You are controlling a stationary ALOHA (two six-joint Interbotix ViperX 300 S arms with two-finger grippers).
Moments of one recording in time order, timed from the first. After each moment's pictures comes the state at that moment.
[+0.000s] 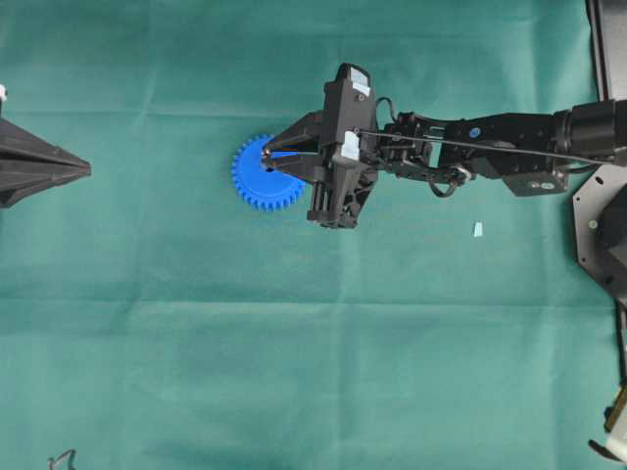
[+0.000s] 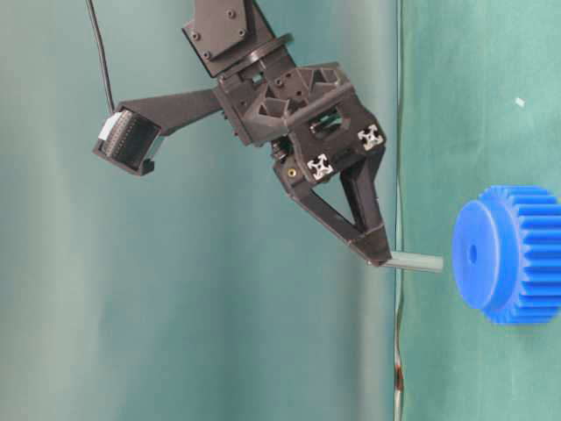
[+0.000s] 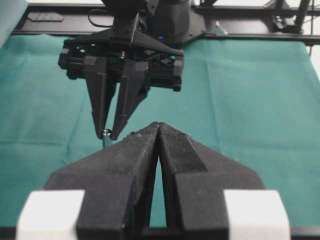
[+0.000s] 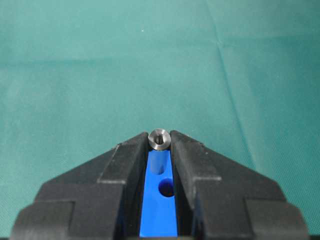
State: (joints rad) left arm 0.00 -0.98 1.17 0.02 -0.15 -0.01; right arm -0.12 0.08 0.64 0.22 -0.22 -0.04
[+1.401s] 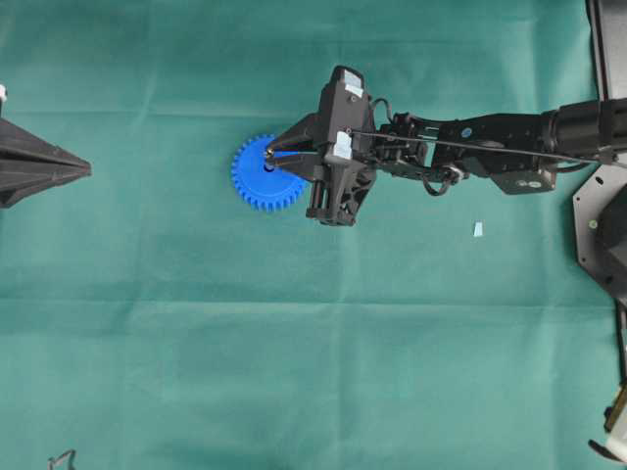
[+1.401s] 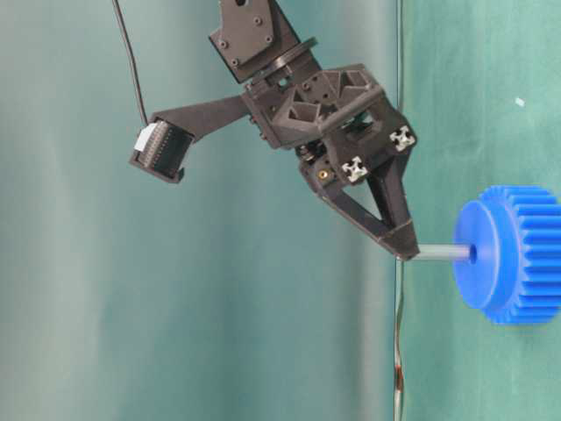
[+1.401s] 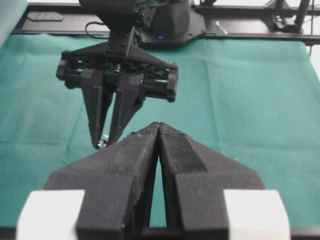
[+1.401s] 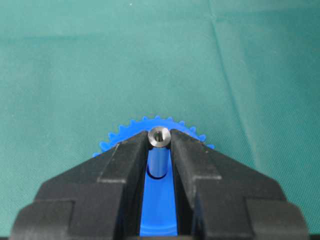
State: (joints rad) left arm 0.00 -0.98 1.17 0.02 -0.15 -0.01; right arm -0.13 0.13 0.64 0.22 -0.23 -0.04
